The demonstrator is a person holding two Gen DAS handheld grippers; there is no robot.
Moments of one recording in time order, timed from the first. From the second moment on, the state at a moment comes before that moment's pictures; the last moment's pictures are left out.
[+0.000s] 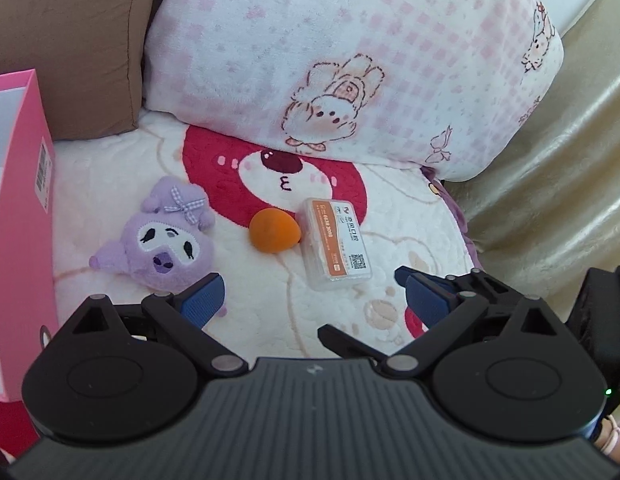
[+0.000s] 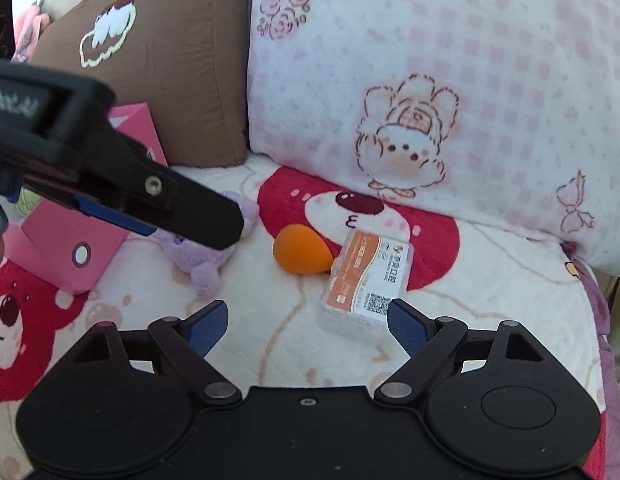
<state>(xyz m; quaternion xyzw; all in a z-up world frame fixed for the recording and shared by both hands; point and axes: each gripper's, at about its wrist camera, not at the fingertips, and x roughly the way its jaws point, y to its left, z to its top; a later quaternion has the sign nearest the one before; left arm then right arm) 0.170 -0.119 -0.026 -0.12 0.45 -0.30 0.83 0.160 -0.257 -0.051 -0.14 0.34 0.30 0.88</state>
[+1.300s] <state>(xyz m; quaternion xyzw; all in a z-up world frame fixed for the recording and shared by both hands) 0.204 -0.185 -0.101 -0.11 0.48 -0.32 0.81 0.209 -0.279 -0.096 -0.07 0.37 0.27 0.89</state>
